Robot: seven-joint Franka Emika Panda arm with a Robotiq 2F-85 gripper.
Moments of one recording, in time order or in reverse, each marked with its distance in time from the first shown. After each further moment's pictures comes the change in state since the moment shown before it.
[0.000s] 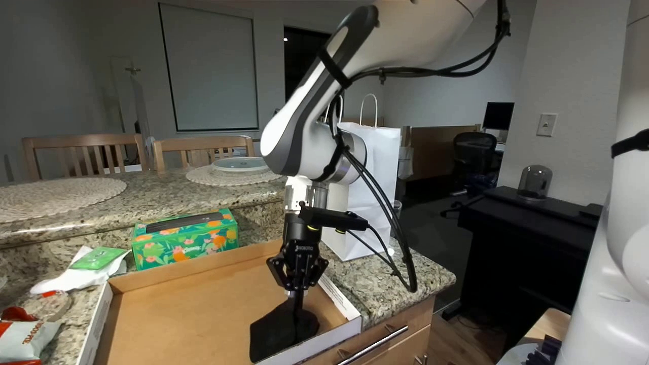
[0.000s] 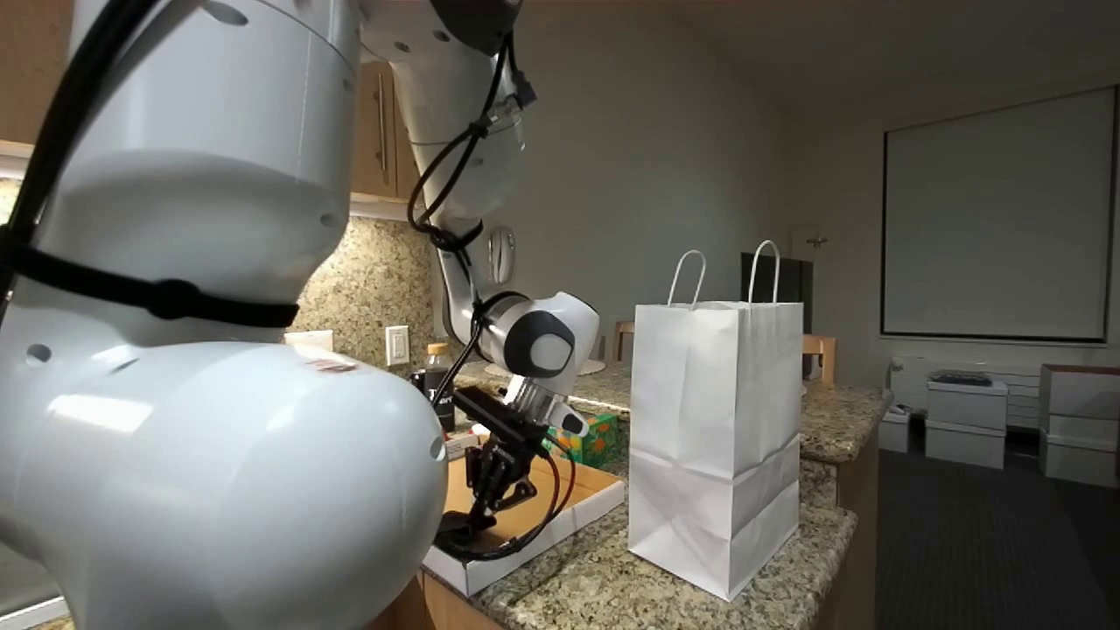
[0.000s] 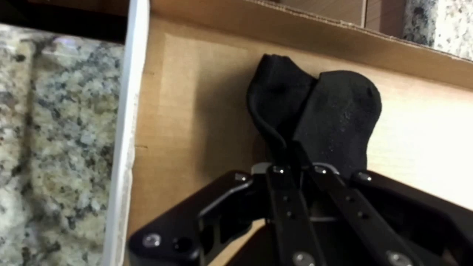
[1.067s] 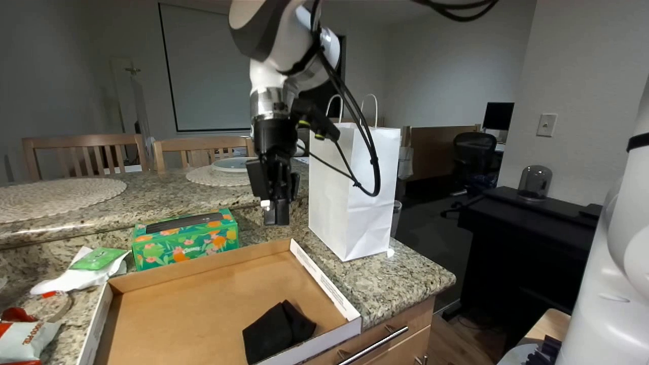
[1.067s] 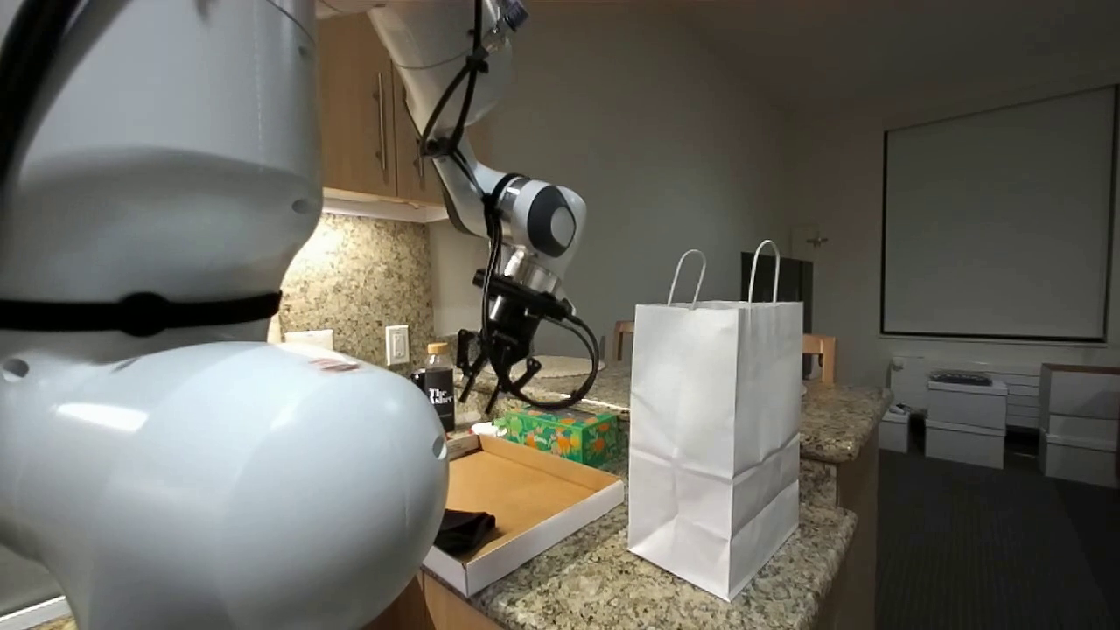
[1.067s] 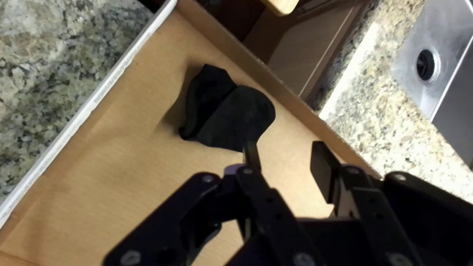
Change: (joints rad) arm 0.011 -0.119 -0.005 0.334 -0.195 -0.515 -0.228
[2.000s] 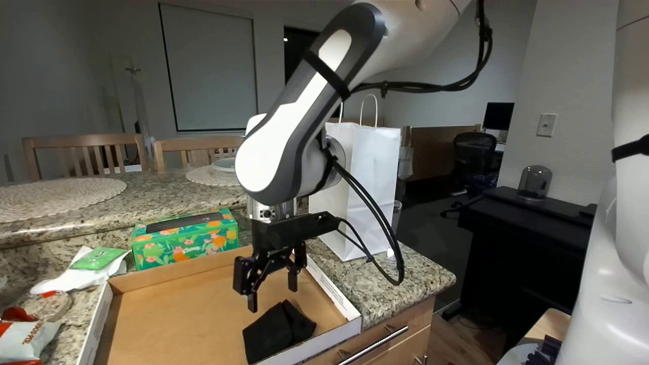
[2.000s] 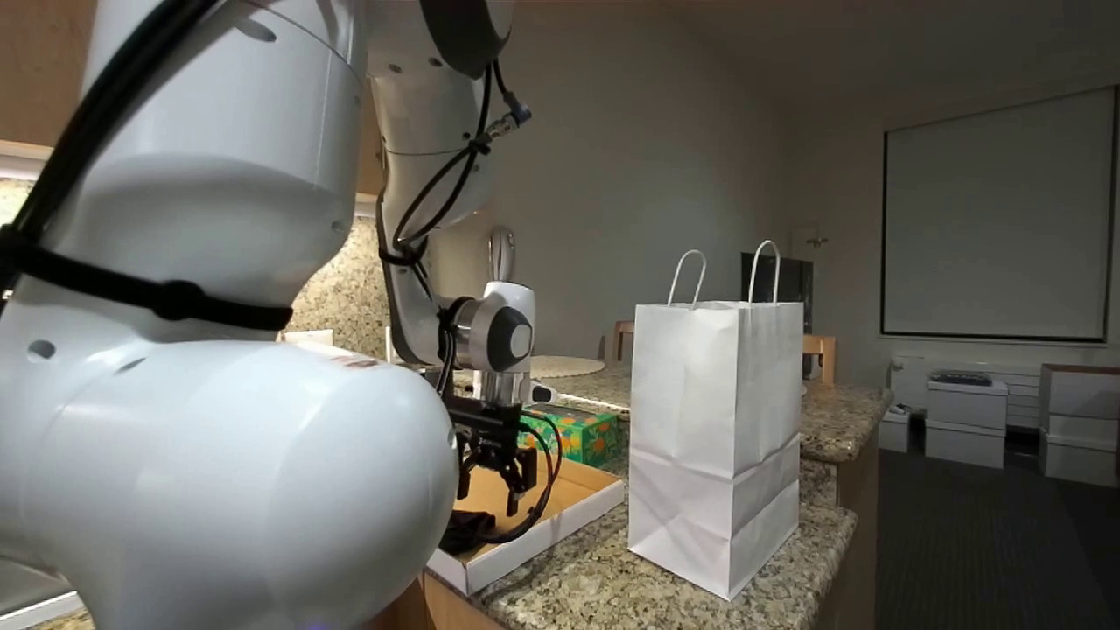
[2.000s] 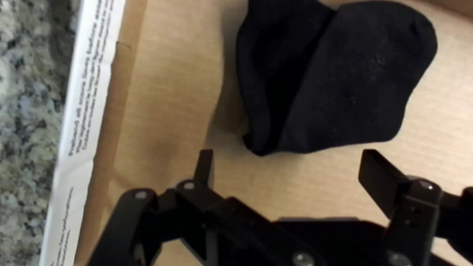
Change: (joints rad) arm 0.093 0.157 0.041 -0.296 -0.219 0.718 0.554
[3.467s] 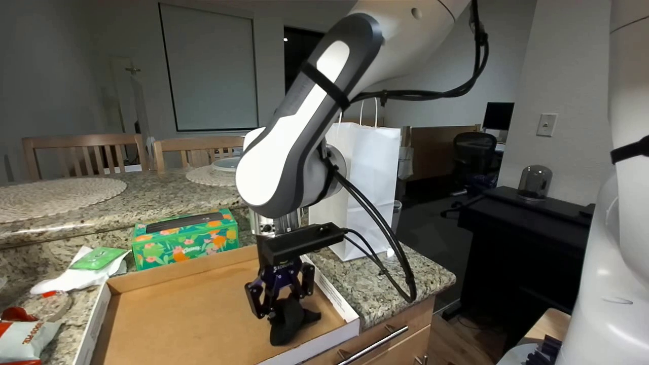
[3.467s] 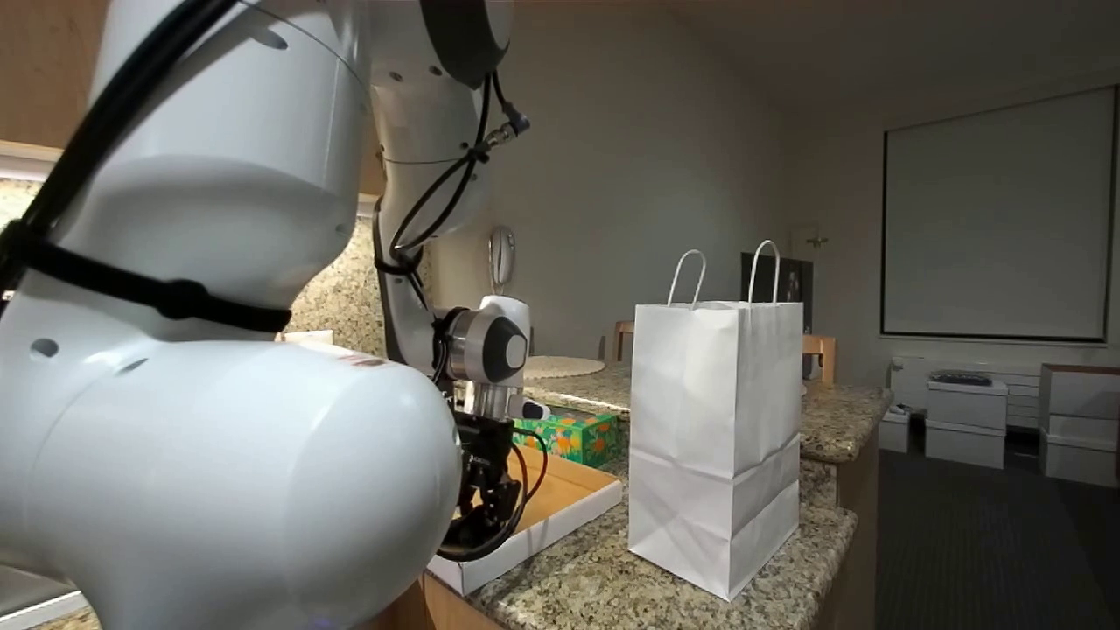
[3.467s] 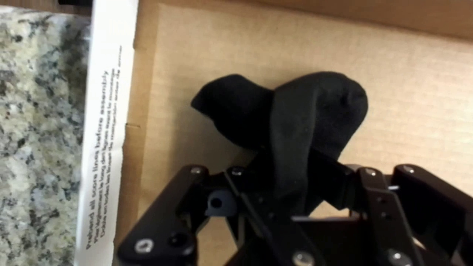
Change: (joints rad) arm 0.036 0.022 -0.024 -0.012 -0.006 -0.066 0.165
